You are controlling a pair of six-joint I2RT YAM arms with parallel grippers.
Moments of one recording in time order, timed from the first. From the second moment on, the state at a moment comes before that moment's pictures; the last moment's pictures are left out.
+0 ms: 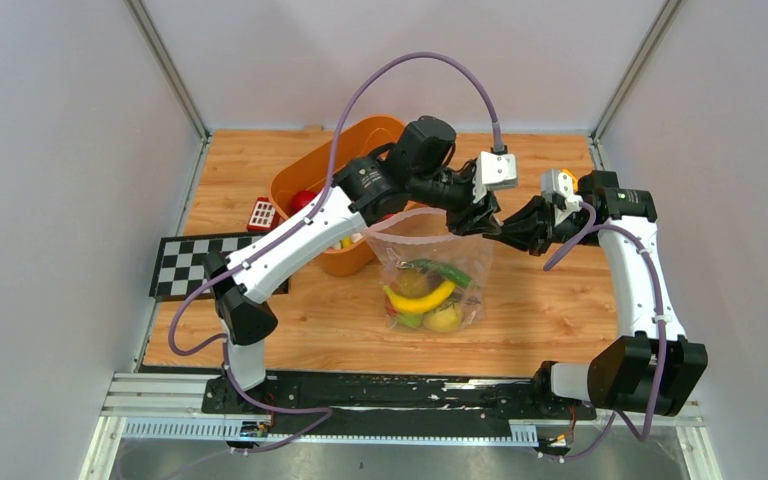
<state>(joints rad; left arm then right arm) -0.97 1.86 2.11 -0.67 0.59 0.35 -0.11 1.30 1.29 -1.42 -1.53 -1.53</state>
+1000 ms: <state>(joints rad) -0.98 1.90 2.15 -0.75 0.59 0.34 -0.11 1.30 1.29 -1.42 -1.53 -1.53</state>
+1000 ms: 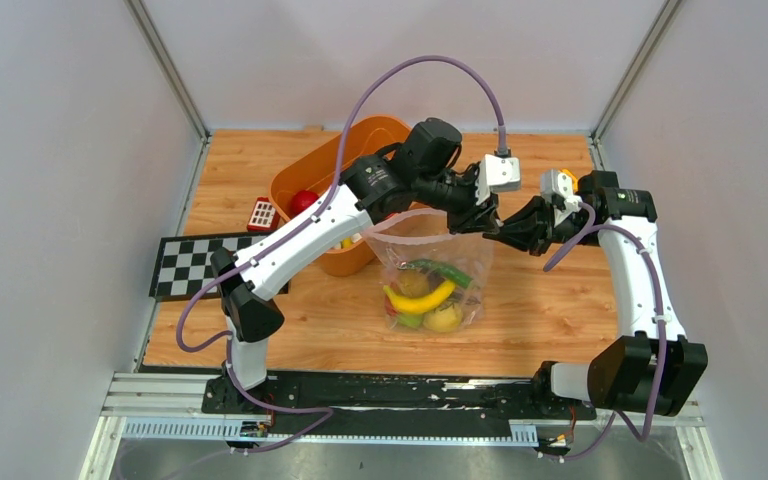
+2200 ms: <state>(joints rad) -0.99 1.80 2.03 -0.74 0.44 0.37 -0.10 1.31 1.29 -1.42 -1.53 -1.54</state>
